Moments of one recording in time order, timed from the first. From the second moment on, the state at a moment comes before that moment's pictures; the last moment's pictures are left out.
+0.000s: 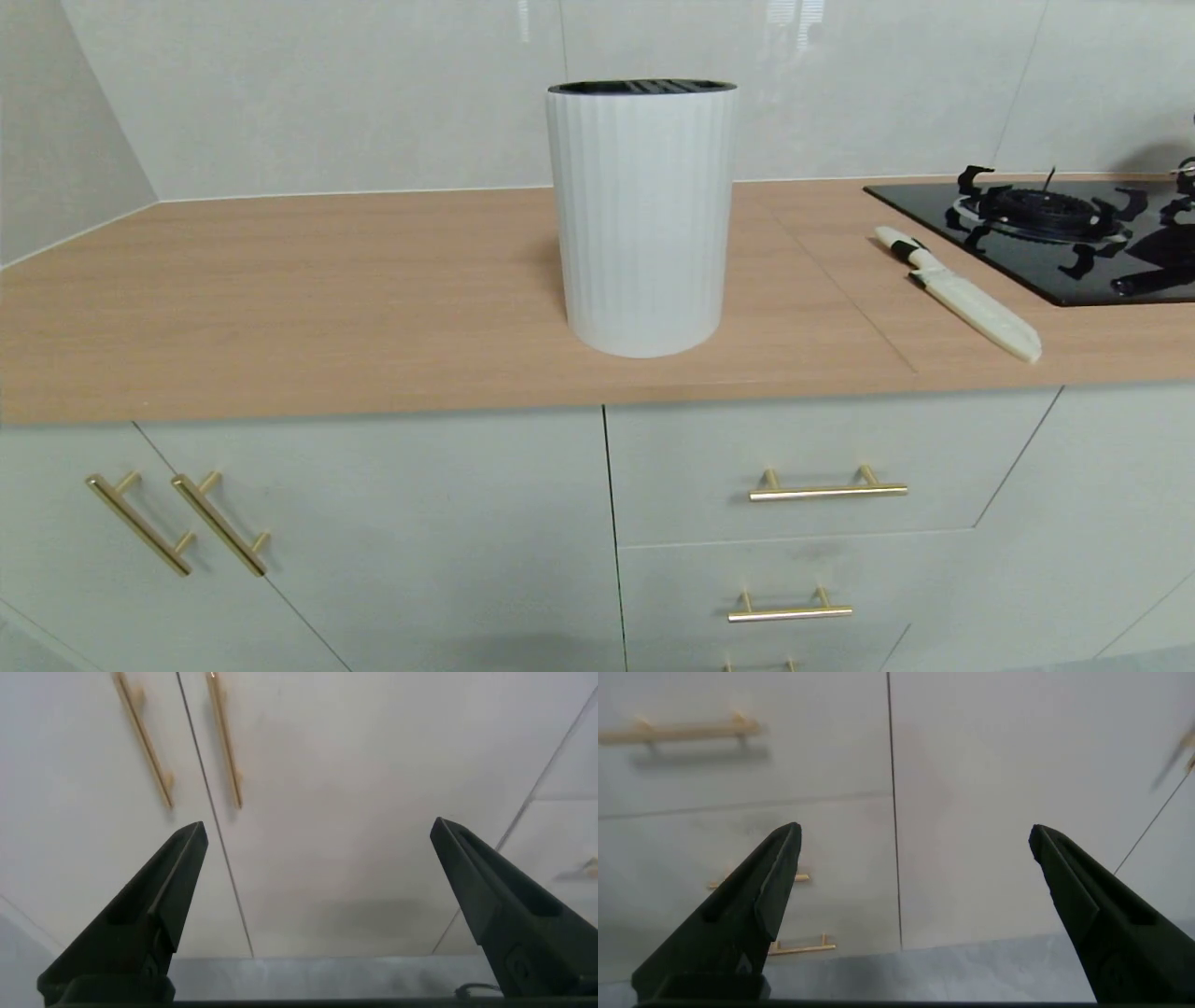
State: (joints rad) left arm 0.00 0.00 0.00 0.00 0.03 0.00; right arm 0.00 0.00 0.00 -0.01 -0.07 0.02
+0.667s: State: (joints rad) left arm 0.00 0.00 0.00 0.00 0.03 0.00; right arm 0.00 0.00 0.00 -0.01 -0.07 0.02
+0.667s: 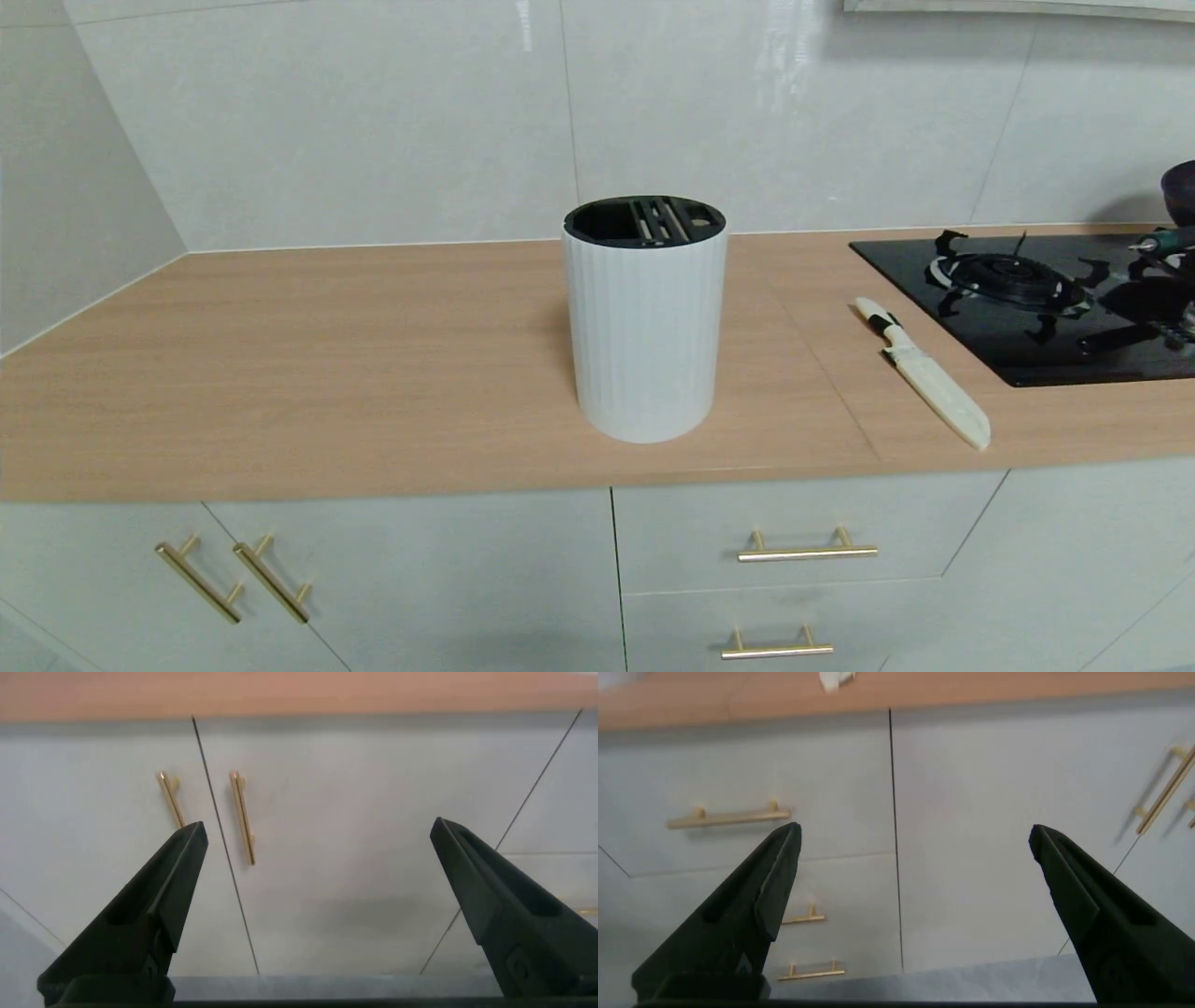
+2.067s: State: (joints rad) left arm 0.00 0.00 0.00 0.00 0.03 0.00; right arm 0.00 0.00 0.00 -0.01 -0.07 0.02
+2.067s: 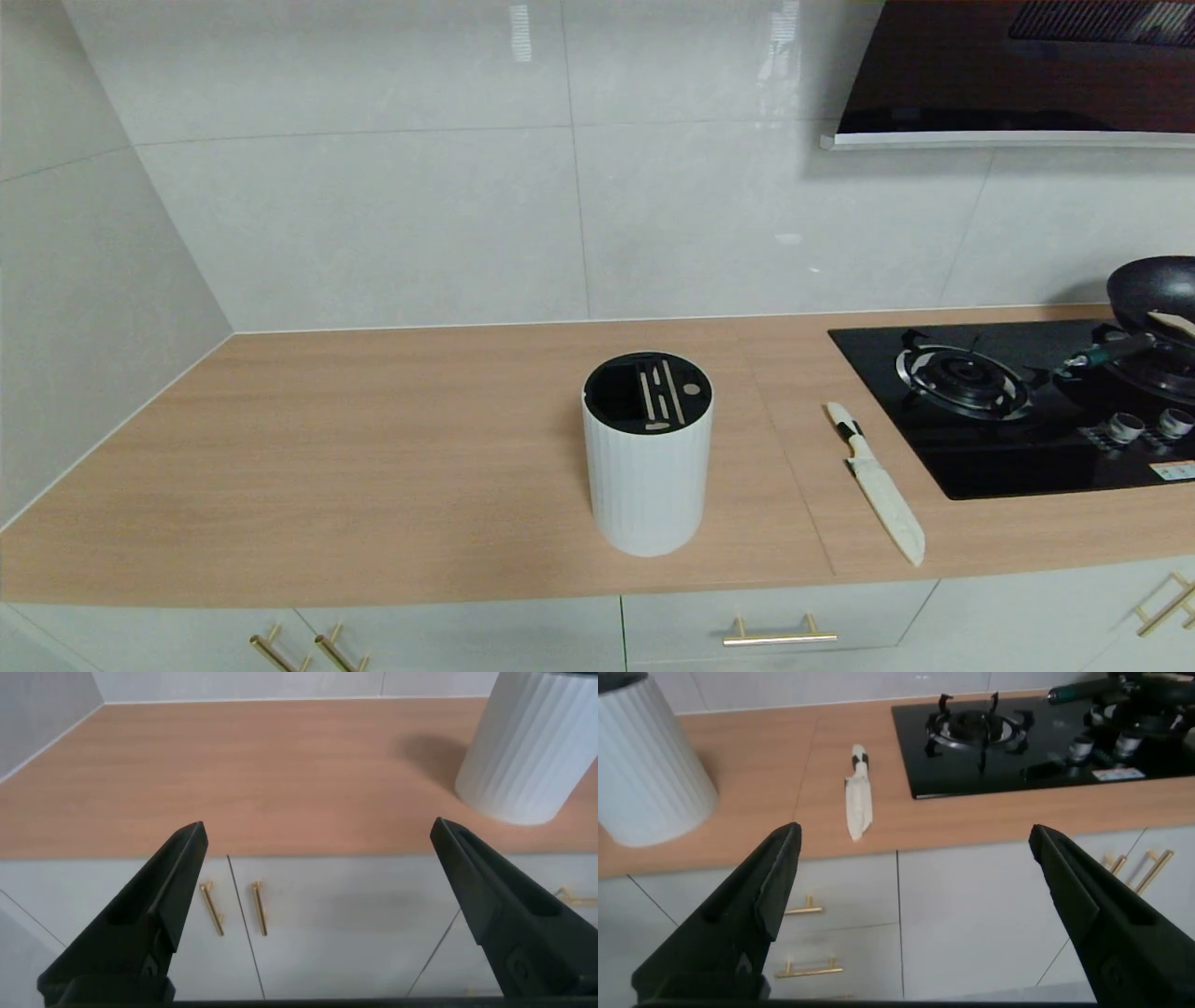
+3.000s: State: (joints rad) left arm 0.00 0.00 0.00 0.00 0.03 0.00; right arm 0.01 0.41 -0.34 -0.02 0.12 0.05
